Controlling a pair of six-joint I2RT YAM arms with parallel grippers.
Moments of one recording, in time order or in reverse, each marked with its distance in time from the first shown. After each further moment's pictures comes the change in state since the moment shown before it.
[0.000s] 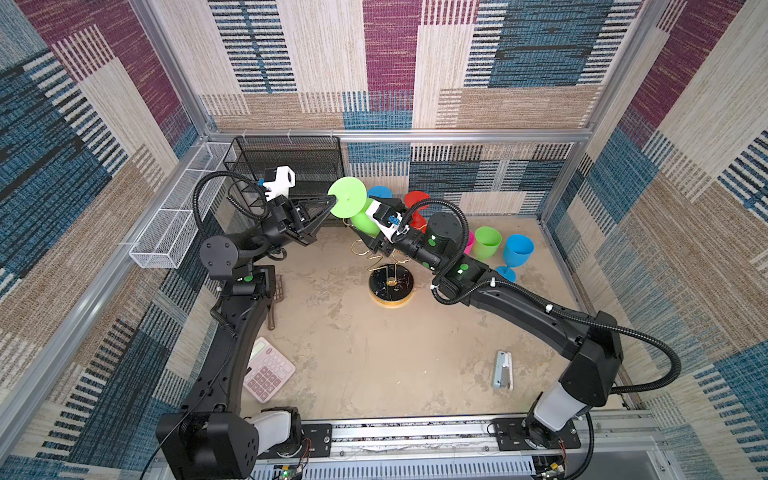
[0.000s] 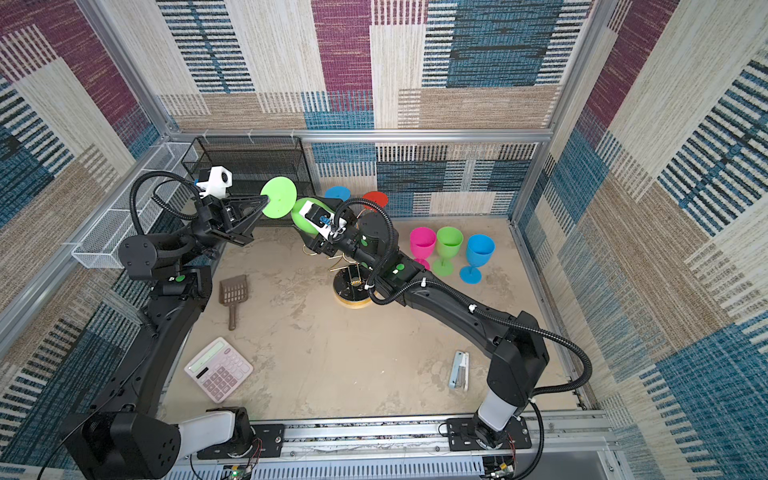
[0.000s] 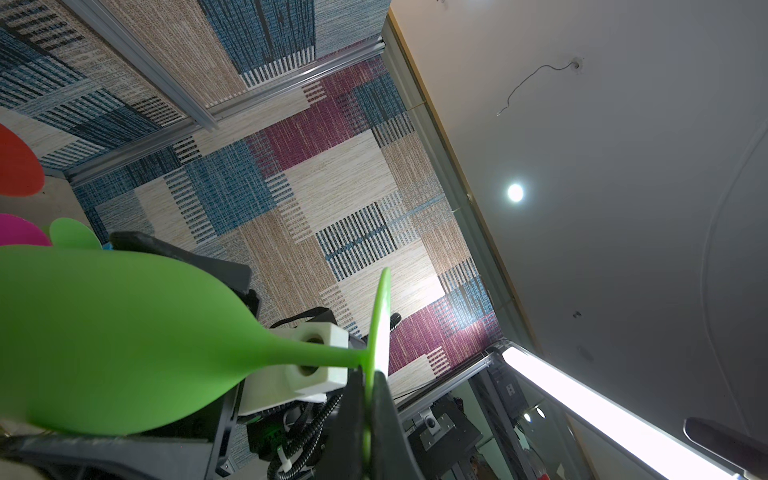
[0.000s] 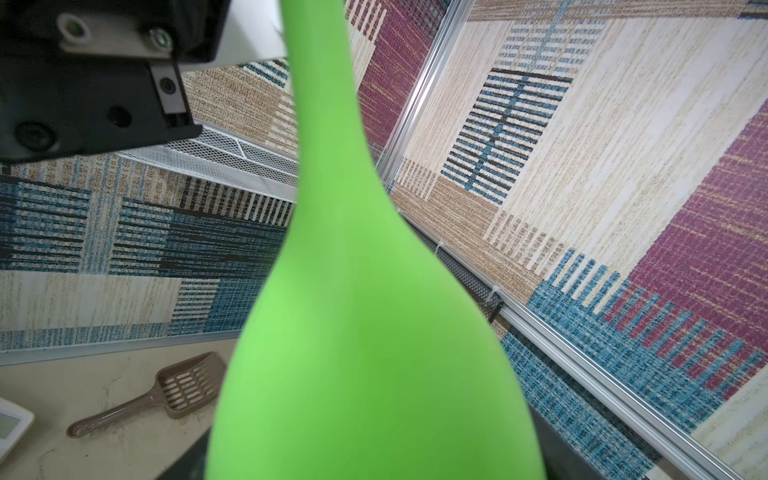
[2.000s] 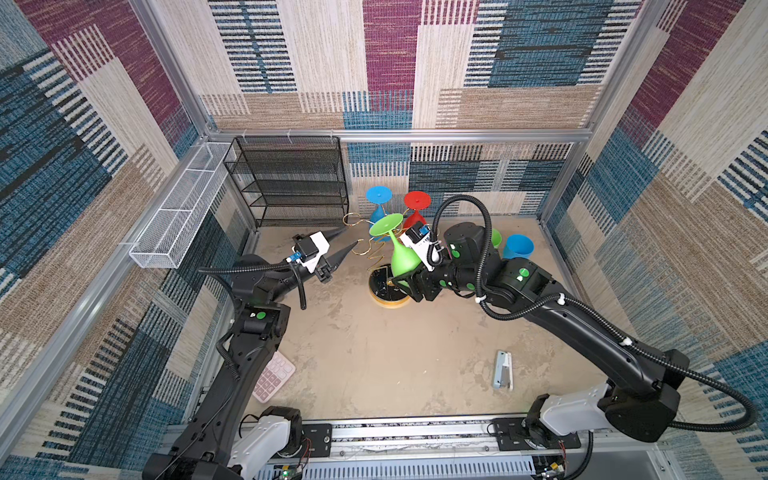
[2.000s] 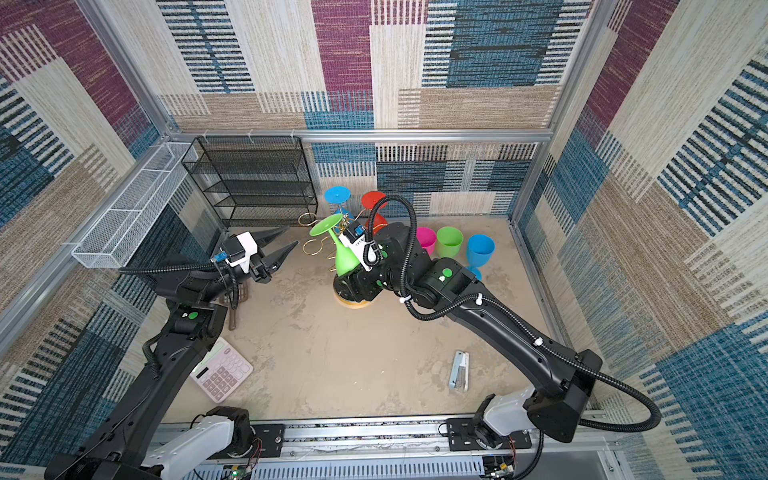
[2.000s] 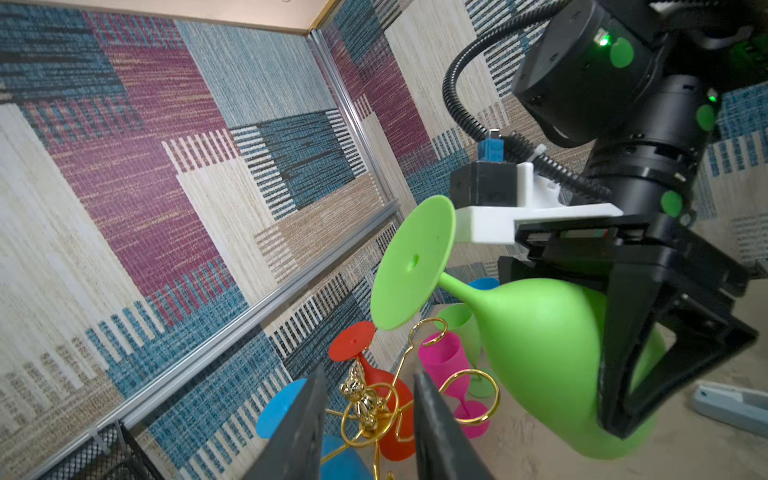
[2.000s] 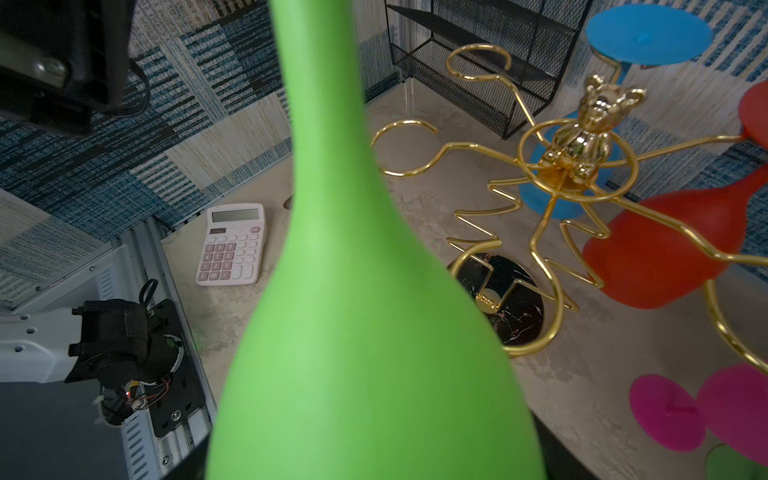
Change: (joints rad) left arm -0.151 -0.216 -0.301 -0.367 -0.211 2.210; right arm 0.016 -0.254 0.031 -1.006 -0.019 0.493
